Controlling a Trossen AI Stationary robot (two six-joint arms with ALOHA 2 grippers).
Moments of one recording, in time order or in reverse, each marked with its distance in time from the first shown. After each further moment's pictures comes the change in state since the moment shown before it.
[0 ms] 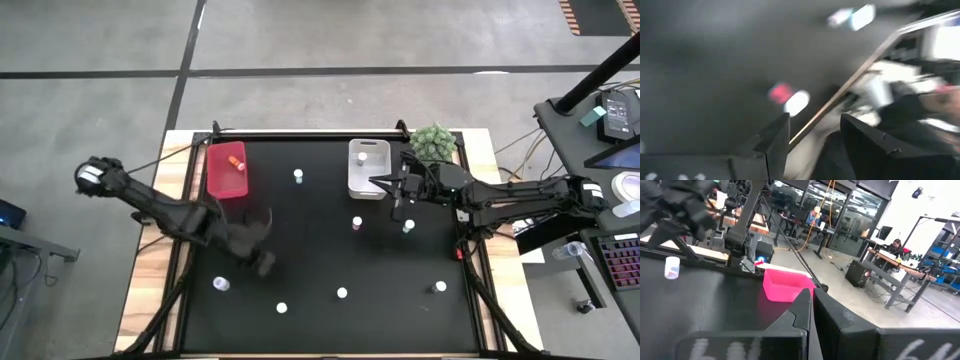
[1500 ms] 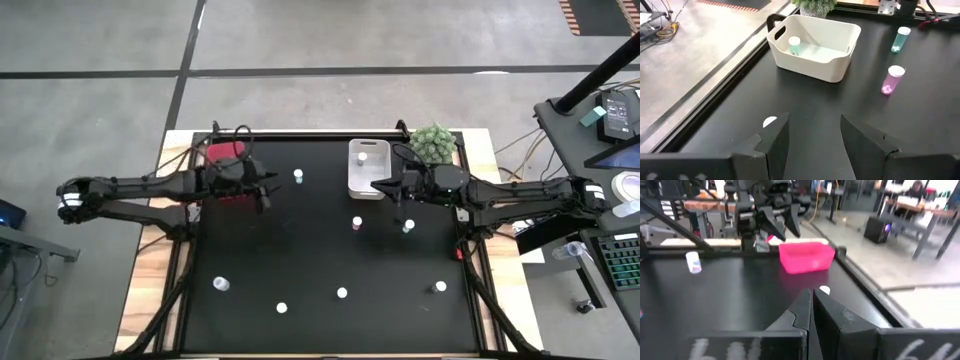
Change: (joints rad) left arm 0.676 -0.251 -0.342 0.494 -0.293 1.530; right arm 0.000 -0.038 0.011 -0.219 0.001 0.275
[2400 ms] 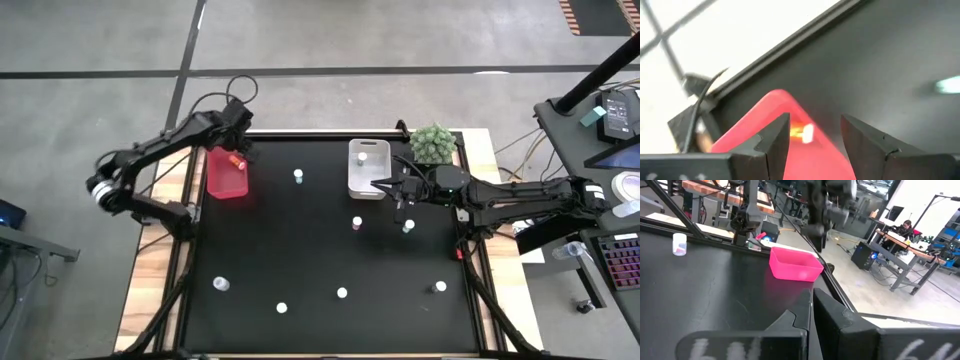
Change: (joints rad) left arm 0.549 0.350 0.475 -0.740 -0.062 -0.082; right arm 0.000 0.000 -0.007 0.059 0.001 -0.261
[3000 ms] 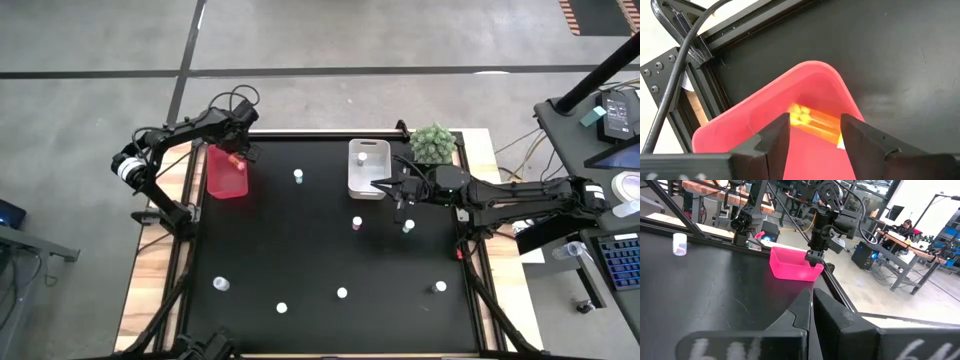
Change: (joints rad) left arm 0.153 0.287 0.000 -0.024 -0.019 -0.096; right arm 0.000 0.000 0.000 -0.001 -0.001 0.002
